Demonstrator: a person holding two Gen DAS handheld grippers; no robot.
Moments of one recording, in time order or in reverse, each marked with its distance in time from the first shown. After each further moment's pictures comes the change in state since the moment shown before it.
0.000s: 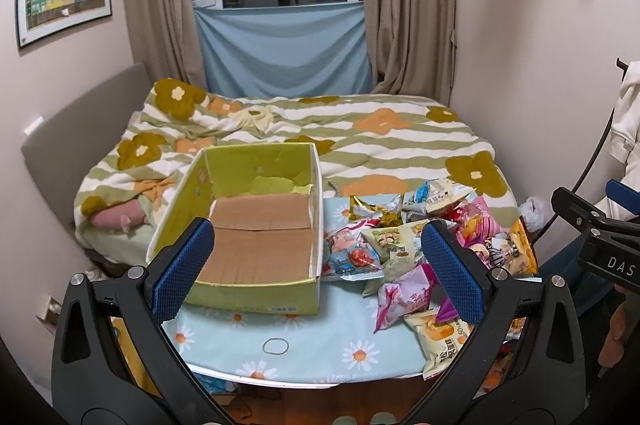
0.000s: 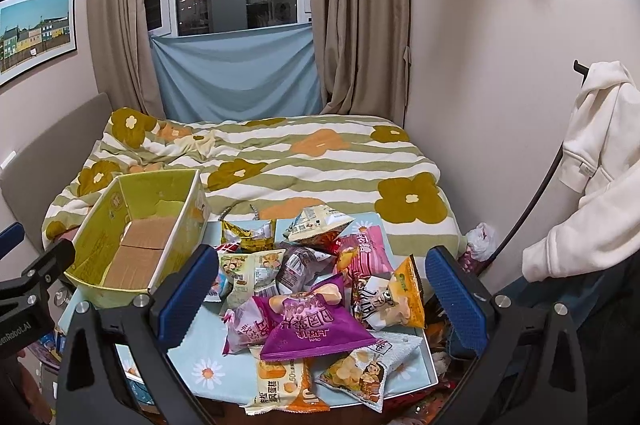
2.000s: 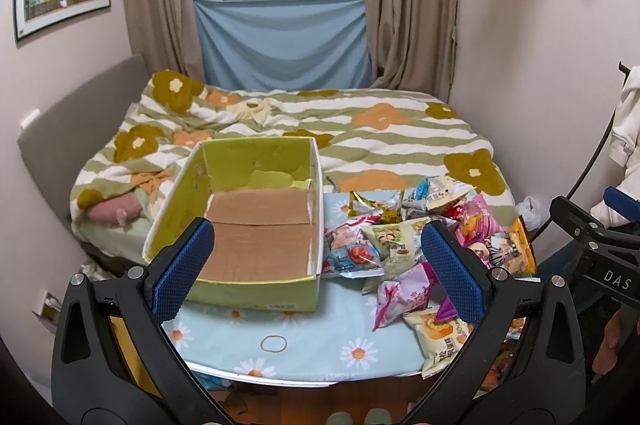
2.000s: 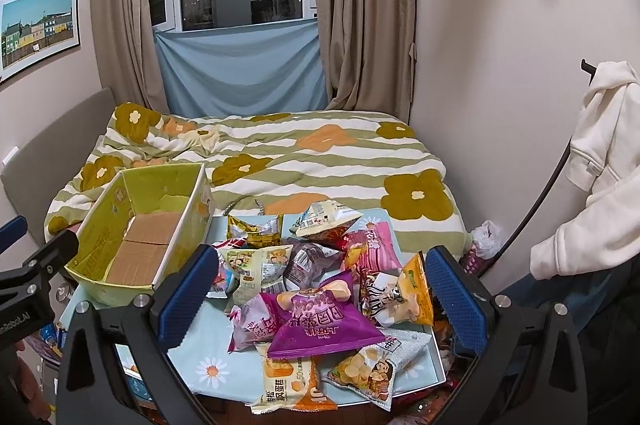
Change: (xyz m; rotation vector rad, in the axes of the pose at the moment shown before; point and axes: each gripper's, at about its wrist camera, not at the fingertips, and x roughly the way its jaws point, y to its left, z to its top) left arm 0.009 0.011 0.000 -0.019 0.032 -0.024; right arm 0.005 0.010 -0.001 -0.012 0.013 0.001
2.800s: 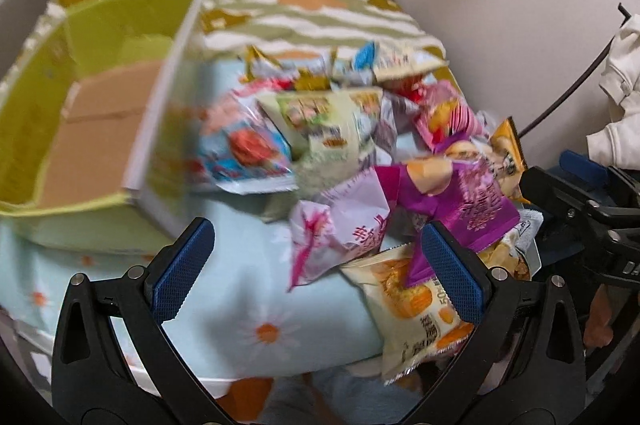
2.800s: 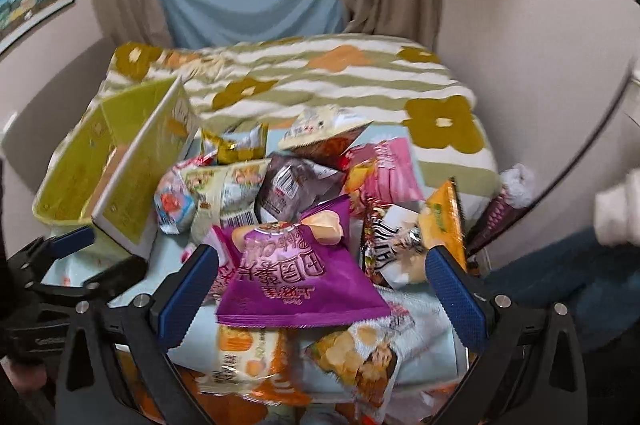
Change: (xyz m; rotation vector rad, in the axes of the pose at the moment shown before) left arm 0.178 -0.071 -0.093 -0.009 0.396 -0.275; right arm 0.123 -0.042 -0.054 -0.052 0.296 0.155
